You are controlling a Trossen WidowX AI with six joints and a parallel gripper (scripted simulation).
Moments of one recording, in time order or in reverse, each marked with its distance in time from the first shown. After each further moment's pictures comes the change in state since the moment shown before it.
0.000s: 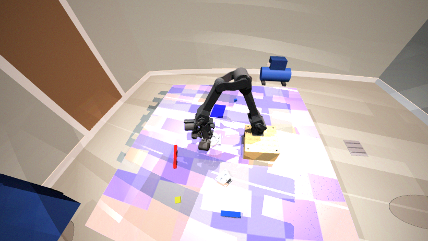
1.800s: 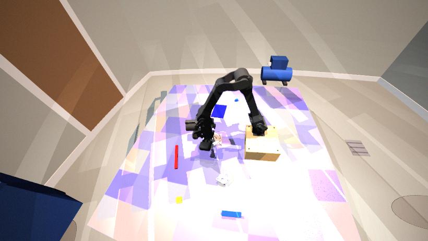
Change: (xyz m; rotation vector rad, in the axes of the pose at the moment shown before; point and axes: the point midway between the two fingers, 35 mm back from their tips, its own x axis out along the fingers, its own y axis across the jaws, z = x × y) arm 0.000 0.000 0.000 0.000 -0.002 0.000
